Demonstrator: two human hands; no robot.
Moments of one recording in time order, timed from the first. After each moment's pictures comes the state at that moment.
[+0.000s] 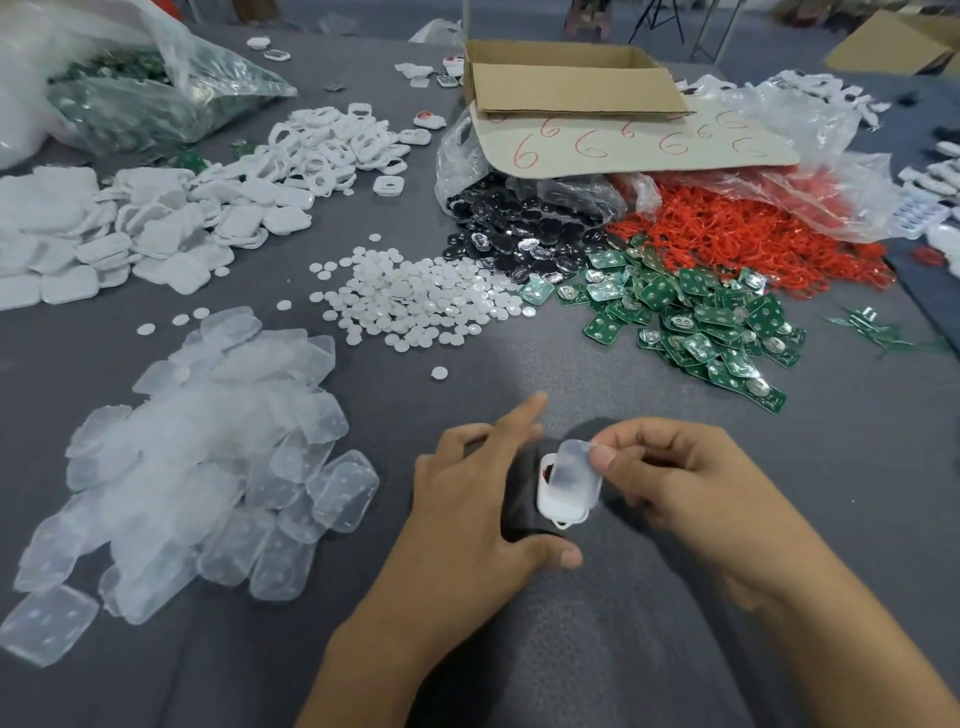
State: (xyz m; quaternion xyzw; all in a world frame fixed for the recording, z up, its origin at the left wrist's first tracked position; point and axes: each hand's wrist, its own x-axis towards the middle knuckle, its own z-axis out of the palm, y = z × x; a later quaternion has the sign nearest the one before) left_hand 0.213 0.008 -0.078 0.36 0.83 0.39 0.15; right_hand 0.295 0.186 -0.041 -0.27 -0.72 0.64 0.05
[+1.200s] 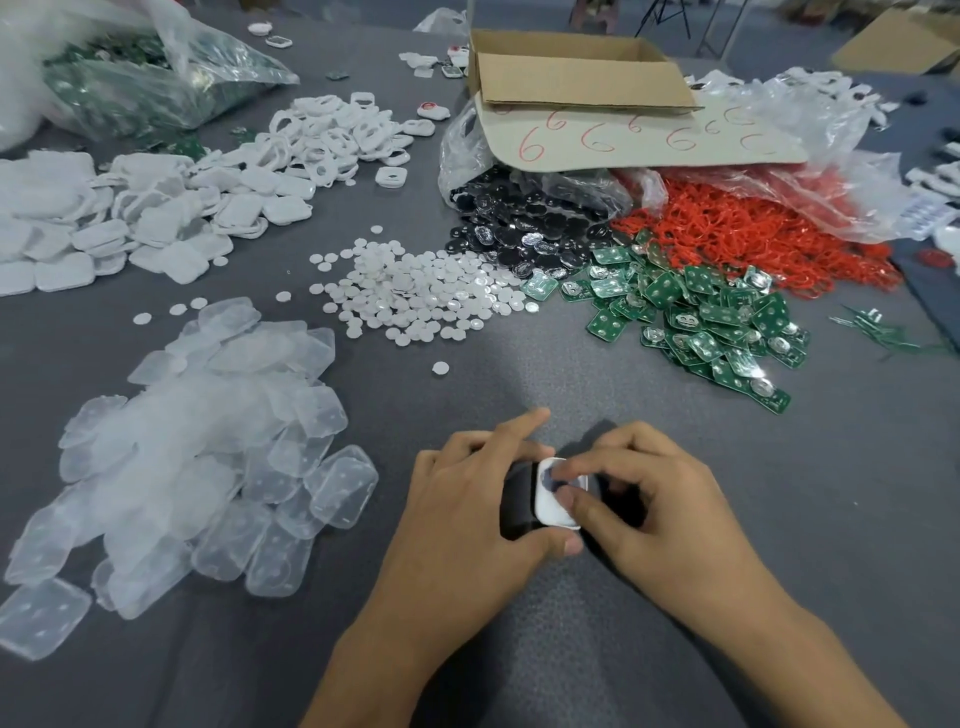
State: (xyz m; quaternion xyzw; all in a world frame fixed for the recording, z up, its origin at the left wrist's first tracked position) left_hand 0.212 0.009 -0.092 0.36 0.85 0.38 0.10; right_hand 0.303 0.179 -0.074 -0.11 -0.91 0.38 0.15
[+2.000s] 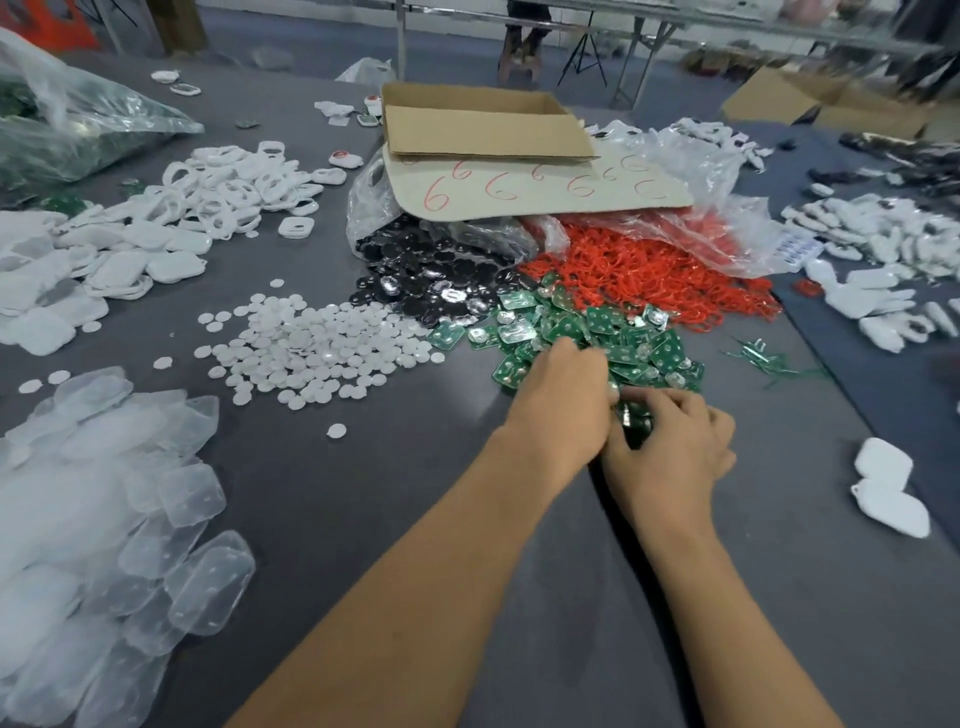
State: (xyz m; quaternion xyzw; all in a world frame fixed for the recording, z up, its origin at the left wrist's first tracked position) left_hand 0.170 0.219 -0.044 0.43 0.85 0.28 0.12; right_hand 0.270 0.277 -0.086 -0.46 -0.83 0.18 0.27
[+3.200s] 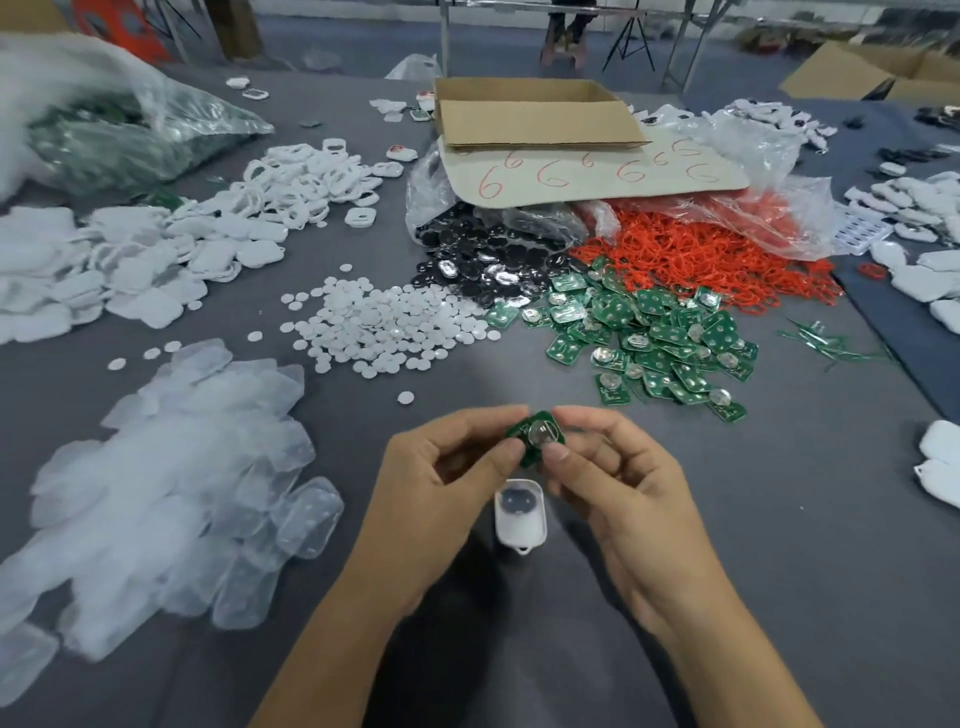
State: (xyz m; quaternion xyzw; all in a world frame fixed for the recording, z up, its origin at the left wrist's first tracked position) left_hand 0.200 0.035 -0.059 0.24 0.62 0.72 0.21; right_hand 0.292 0.171 -0.061 -0.18 -0.53 0.80 0.21
